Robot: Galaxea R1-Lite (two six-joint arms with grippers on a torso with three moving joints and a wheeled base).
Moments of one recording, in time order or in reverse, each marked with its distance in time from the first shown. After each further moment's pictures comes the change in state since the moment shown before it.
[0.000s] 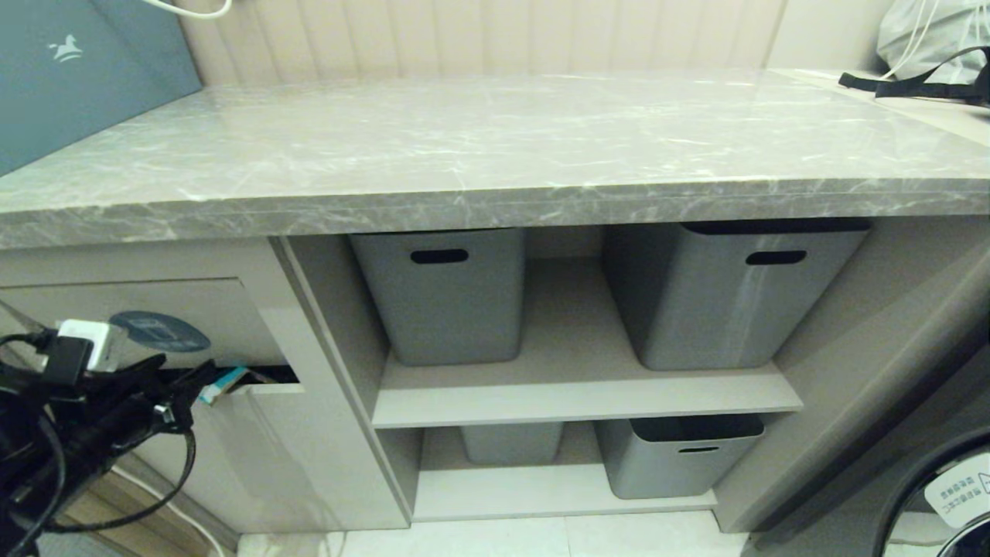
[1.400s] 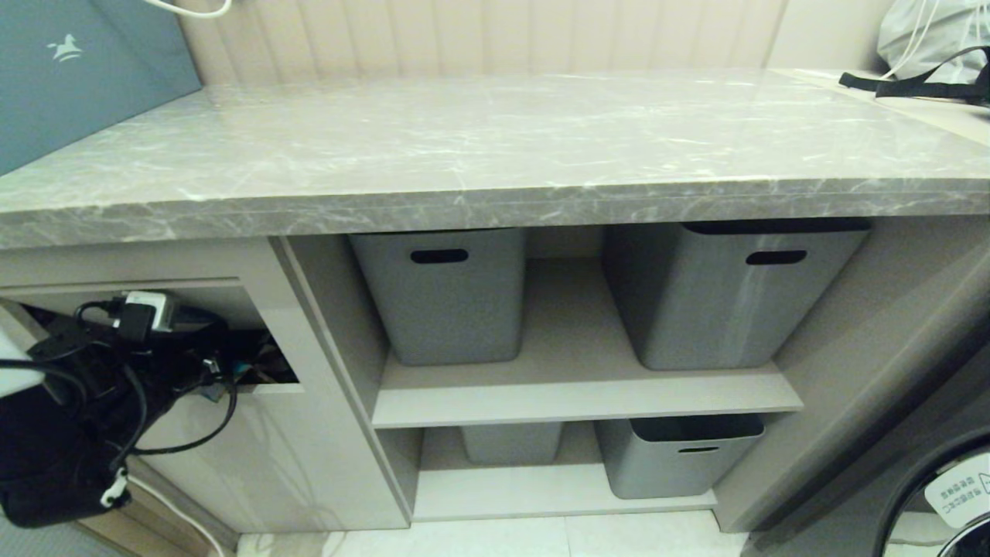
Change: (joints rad) left arm -0.012 0.302 -0.387 0.001 -0.020 -0.035; right arm 0.000 0.000 0.000 0.000 0.000 0.000
